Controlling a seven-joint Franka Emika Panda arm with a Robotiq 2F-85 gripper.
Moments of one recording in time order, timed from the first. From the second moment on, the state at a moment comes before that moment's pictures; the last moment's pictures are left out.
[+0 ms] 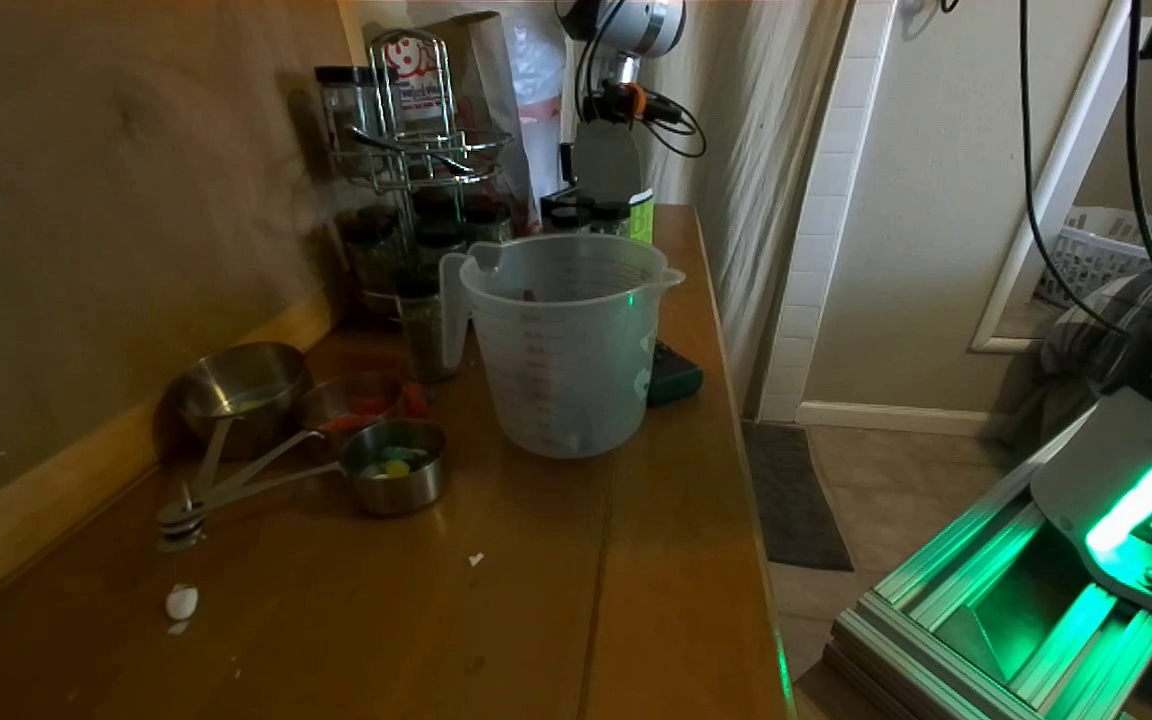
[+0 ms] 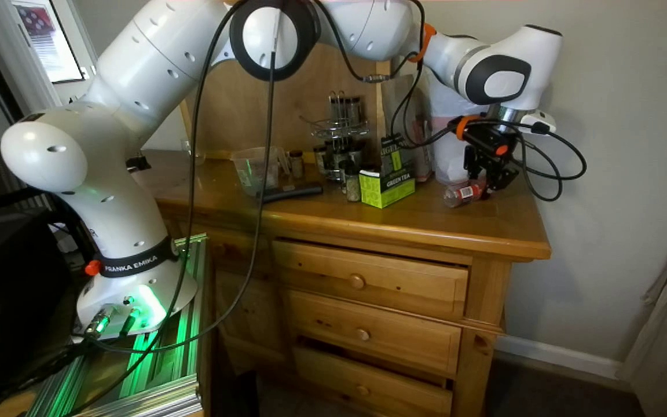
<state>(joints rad) -0.15 0.96 0.04 -1.04 0.19 1.93 -0.24</state>
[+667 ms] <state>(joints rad) -0.21 0.81 0.11 -1.23 0.22 2.23 -0.45</state>
